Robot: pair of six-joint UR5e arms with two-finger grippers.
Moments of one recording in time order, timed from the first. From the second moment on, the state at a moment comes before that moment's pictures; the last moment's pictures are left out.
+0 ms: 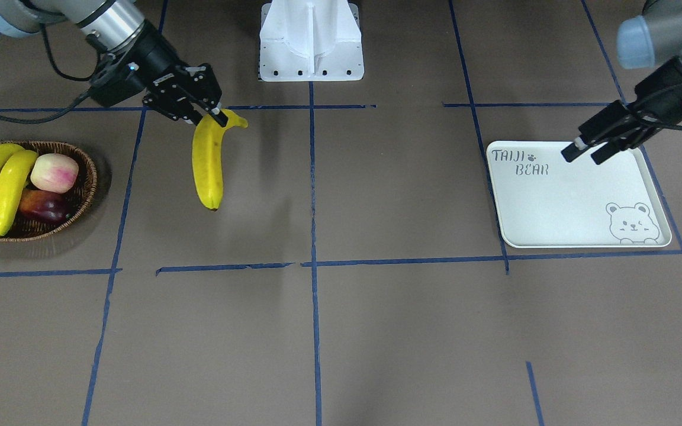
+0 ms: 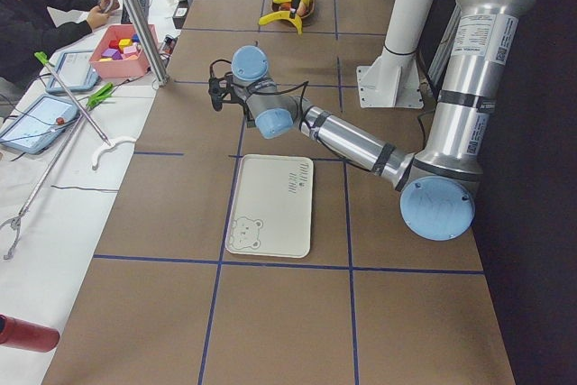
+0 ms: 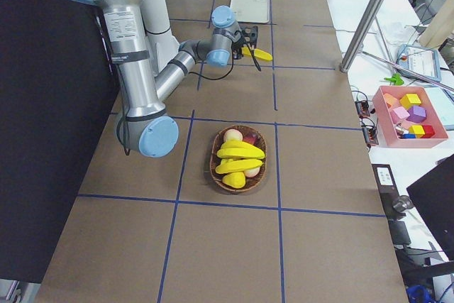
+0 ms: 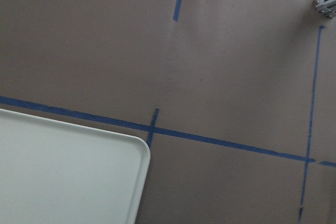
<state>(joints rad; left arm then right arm) -1.14 -1.77 -1.83 -2.25 -2.46 -1.41 0.60 -1.30 2.08 -1.02 1.89 1.48</state>
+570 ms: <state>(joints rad) -0.90 -1.98 -1.81 -2.45 -2.26 -1.89 0.44 -1.16 2.07 -1.00 1.71 1.53</state>
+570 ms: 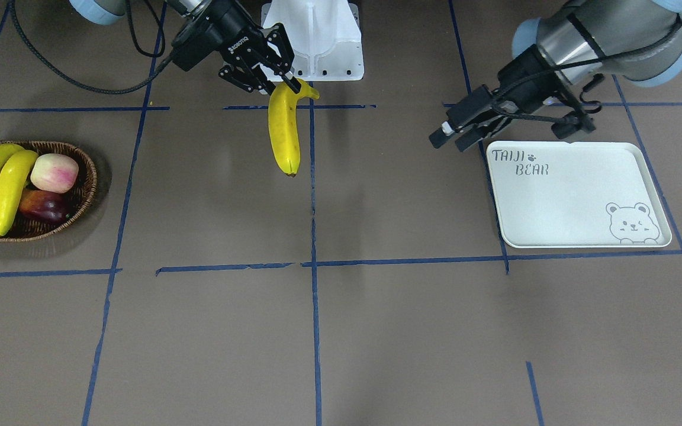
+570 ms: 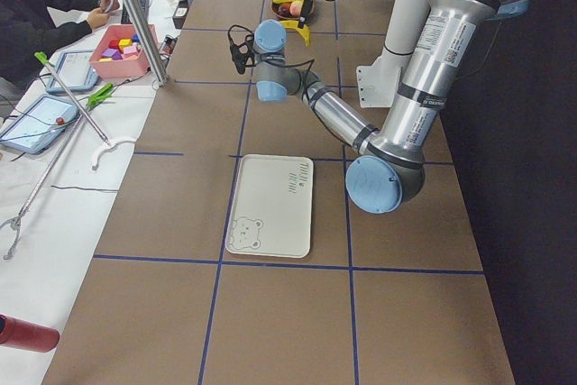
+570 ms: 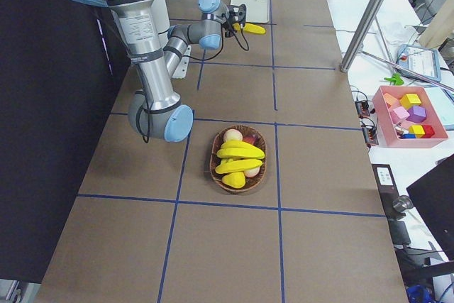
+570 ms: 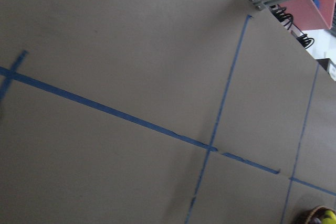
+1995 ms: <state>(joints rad) -0.64 -2.13 -1.77 -2.47 -2.06 -1.93 0.37 -1.13 2.06 -0.90 1.70 1.53</state>
